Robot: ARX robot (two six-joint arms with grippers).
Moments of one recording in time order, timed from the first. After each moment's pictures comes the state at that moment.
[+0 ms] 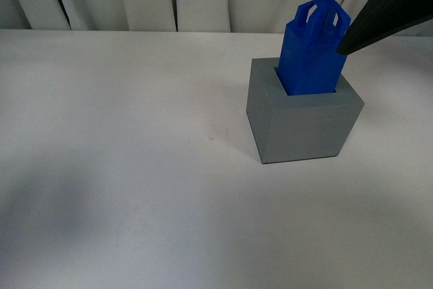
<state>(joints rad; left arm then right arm) 0.00 0.00 0.02 0.00 0.00 0.00 0.26 1.96 1.84 -1.18 -0.35 -1.31</state>
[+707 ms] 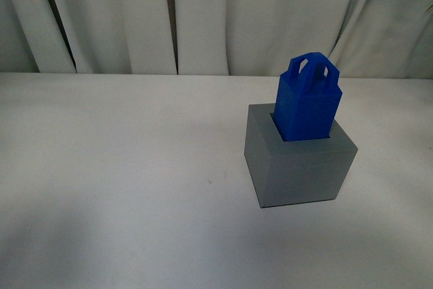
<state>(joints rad) 0.00 0.00 0.02 0.00 0.00 0.00 0.01 1.10 0.65 0.02 -0.54 -0.61</state>
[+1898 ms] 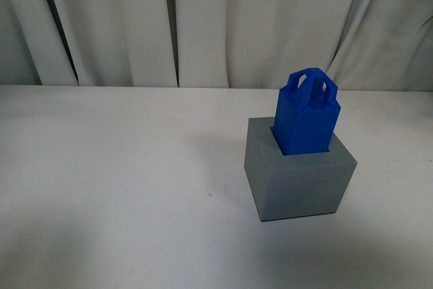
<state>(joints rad) 0.00 0.00 0.02 0.00 0.00 0.00 0.00 0.55 0.05 0.50 0.00 -0.01</state>
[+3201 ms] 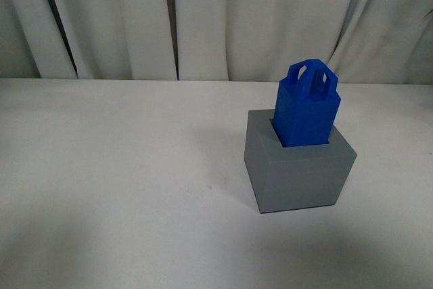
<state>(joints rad) 0.00 0.00 0.02 0.00 0.00 0.00 0.00 0.01 0.01 0.00 0.00 -0.01</state>
